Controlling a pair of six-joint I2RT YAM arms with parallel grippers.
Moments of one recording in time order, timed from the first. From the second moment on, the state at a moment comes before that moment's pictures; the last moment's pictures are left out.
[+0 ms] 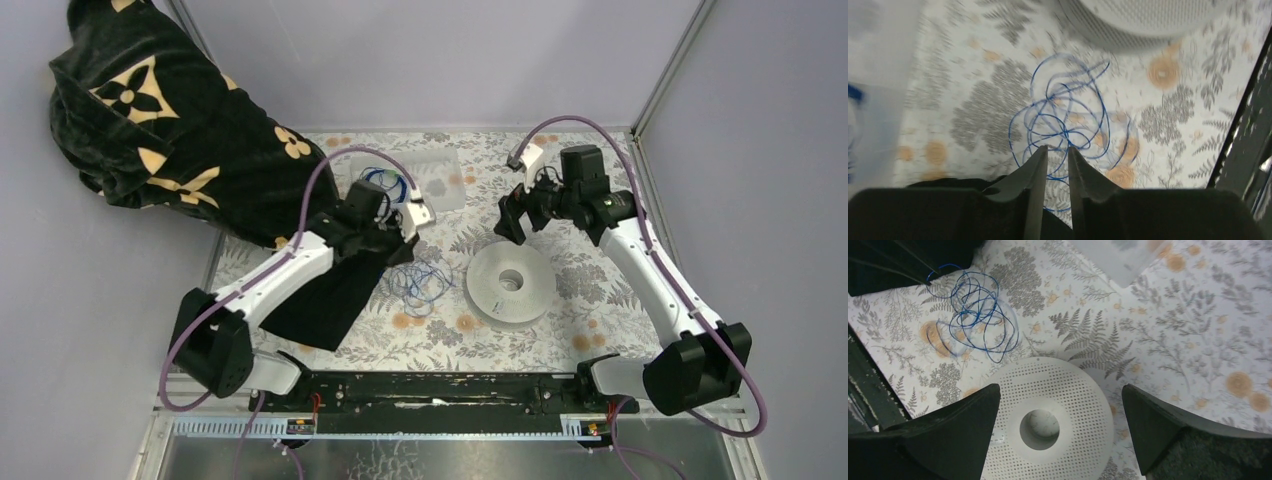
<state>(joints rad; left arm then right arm) -0.52 1.37 1.06 -0.47 0.52 0.46 0.27 1.28 1.22 -0.65 -0.53 -0.37</state>
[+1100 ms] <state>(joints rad) -0.62 1.53 0.87 -0.32 0.62 0.48 0.30 1.36 1.05 -0.56 -0.53 -0.32</state>
